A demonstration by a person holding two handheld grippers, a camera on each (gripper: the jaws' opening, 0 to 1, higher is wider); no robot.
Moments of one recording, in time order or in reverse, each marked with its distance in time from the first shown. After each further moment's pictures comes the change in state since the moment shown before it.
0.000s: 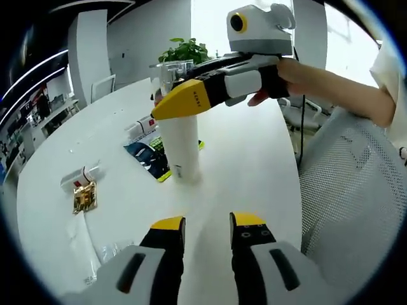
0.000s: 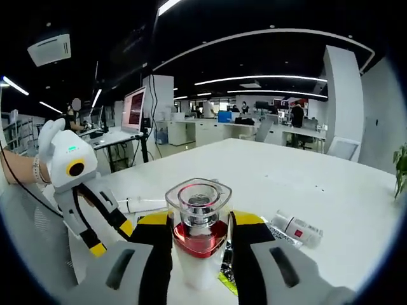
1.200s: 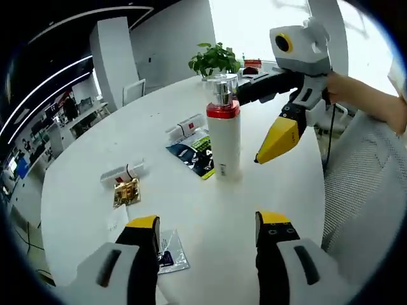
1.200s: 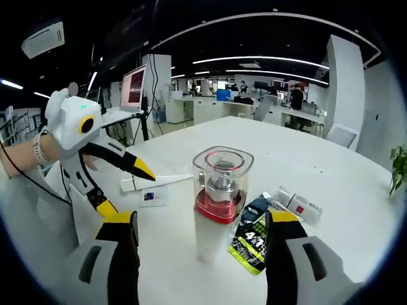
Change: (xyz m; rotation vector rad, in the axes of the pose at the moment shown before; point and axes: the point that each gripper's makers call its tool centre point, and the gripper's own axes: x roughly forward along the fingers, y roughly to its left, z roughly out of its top) left arm -0.038 0.048 0.003 -0.043 -0.058 0.213; right arm -0.017 0.019 -0.028 -0.010 0.166 -0.006
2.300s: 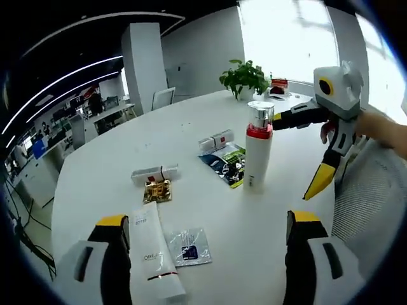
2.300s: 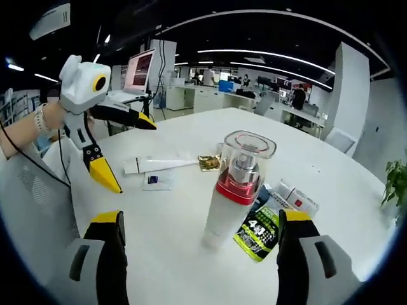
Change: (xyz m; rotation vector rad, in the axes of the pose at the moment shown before) left arm -0.030 0.033 0.003 -0.101 -0.068 0.138; right arm -0.006 0.016 -0.013 -0.077 0.071 -0.021
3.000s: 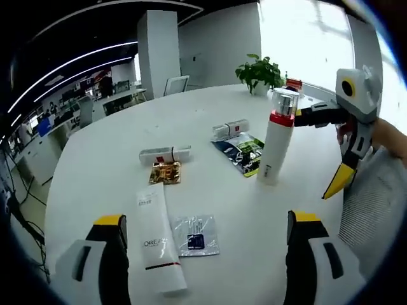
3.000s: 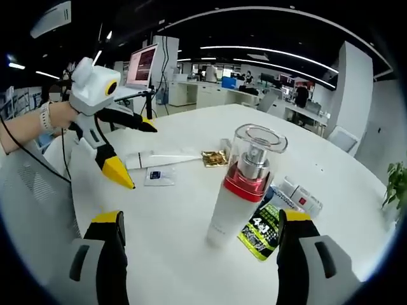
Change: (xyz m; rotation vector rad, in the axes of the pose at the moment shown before) left arm 0.011 0.019 -0.031 -0.135 0.053 0.028; right arm 0.004 0.004 -0.006 -0.031 0.027 0.006
